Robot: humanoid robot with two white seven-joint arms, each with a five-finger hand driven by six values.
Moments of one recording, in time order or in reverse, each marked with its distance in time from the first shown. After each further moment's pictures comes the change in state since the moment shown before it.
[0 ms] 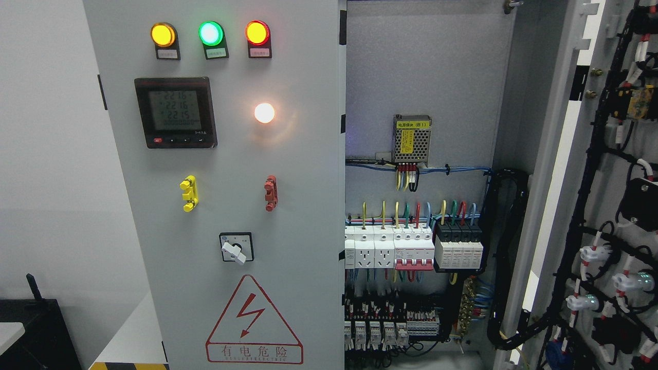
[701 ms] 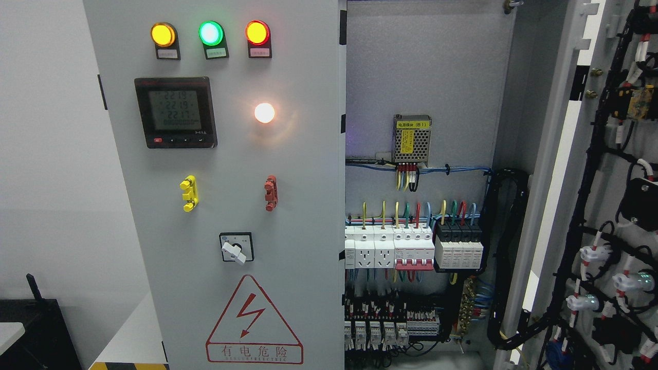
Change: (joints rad) left arm -0.059 -0.007 -0.039 -0.059 0.104 -0.023 -0.004; right arm 0.236 -0.083 0.048 -0.484 0.000 -0.151 0.005
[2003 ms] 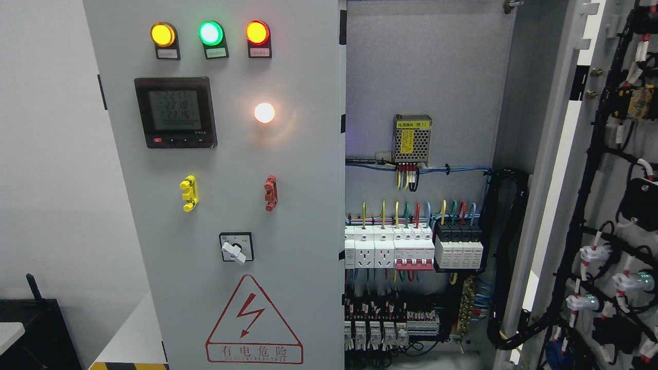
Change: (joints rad) left arm -0.011 -0.003 -0.014 -0.016 0.010 -0.002 0.000; right arm -0.107 -0.032 0.033 -0.377 -0.002 -0.178 0.001
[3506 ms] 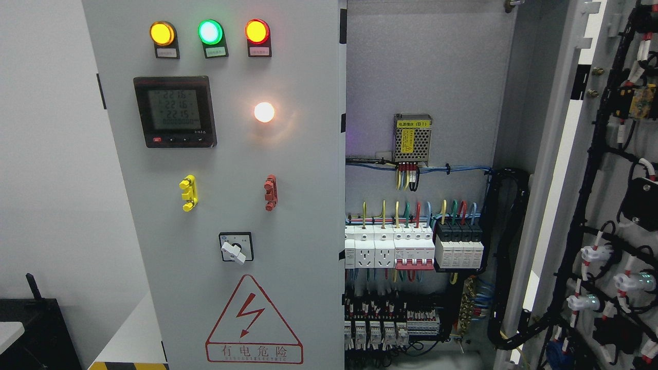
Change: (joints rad) left arm 0.000 0.000 -0.001 -0.001 0.000 0.006 0.000; right arm -0.637 0.098 0.003 0.017 -0.005 0.386 -0.001
